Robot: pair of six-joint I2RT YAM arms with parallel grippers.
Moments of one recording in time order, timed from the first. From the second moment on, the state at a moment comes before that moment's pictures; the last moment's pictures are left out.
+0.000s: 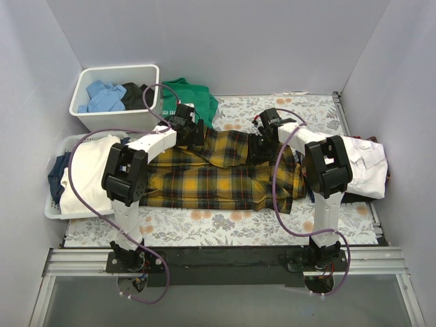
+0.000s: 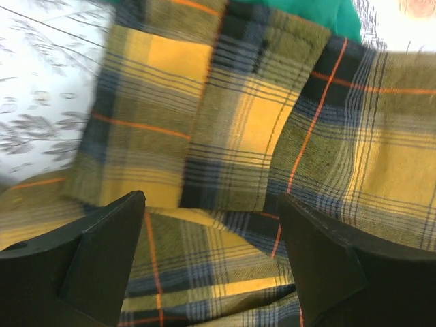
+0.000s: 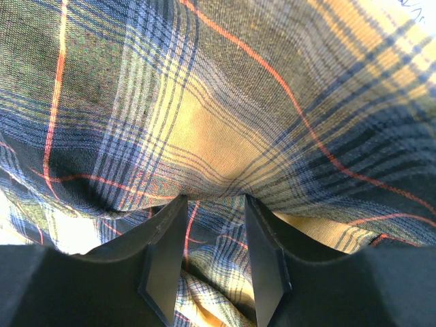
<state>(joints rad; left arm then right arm) -0.39 1.96 1.46 -0.36 -0.15 -0.33 0.36 2.06 1.47 -0.63 -0.35 0.29</state>
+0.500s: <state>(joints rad) -0.41 2.09 1.55 -0.38 -0.09 -0.31 0.36 2.06 1.48 -0.64 -0.33 0.30</state>
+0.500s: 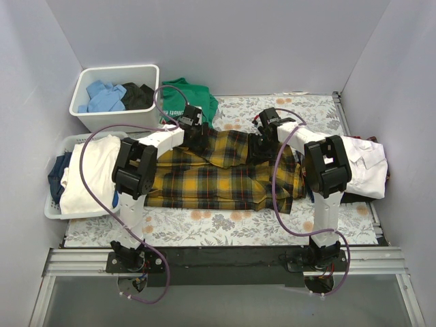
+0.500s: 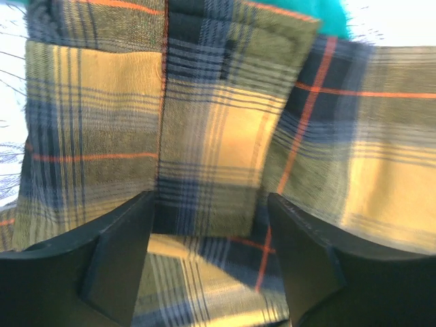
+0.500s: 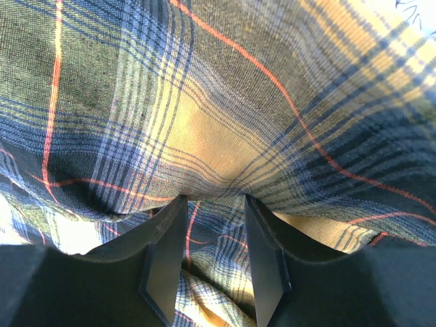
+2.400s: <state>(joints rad) -0.40 1.49 1.67 -0.77 -0.52 -0.39 0.33 1.90 1.45 -0.60 -0.29 0.32</state>
